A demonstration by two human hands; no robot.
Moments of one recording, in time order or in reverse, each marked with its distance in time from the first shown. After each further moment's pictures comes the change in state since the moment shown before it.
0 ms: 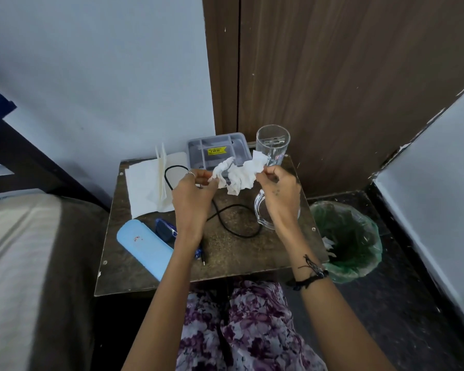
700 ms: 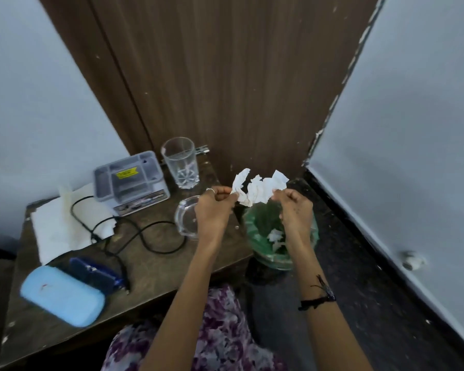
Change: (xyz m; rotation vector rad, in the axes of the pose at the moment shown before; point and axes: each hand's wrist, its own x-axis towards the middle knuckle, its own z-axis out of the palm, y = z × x) left_hand -0.075 0.063 0.154 -0.238 -0.416 -0.142; right_hand 0.003 0.096 -0.154 0.349 0.335 0.271
